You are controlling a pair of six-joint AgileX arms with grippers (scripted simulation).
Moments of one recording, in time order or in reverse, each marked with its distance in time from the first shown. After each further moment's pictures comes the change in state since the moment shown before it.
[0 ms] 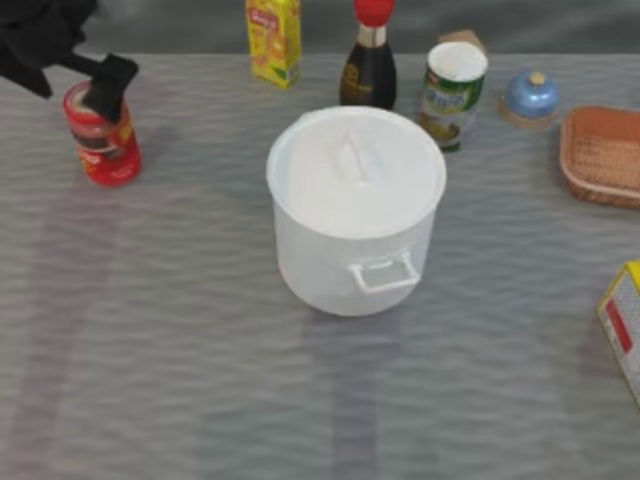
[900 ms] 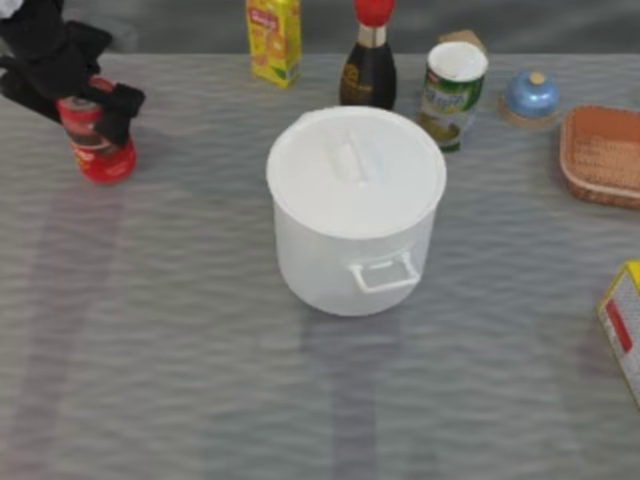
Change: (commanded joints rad) left arm -0.008 -0.018 -0.215 0.198 -0.001 -0.007; right arm 0.000 0.000 0.000 0.000 0.000 0.000
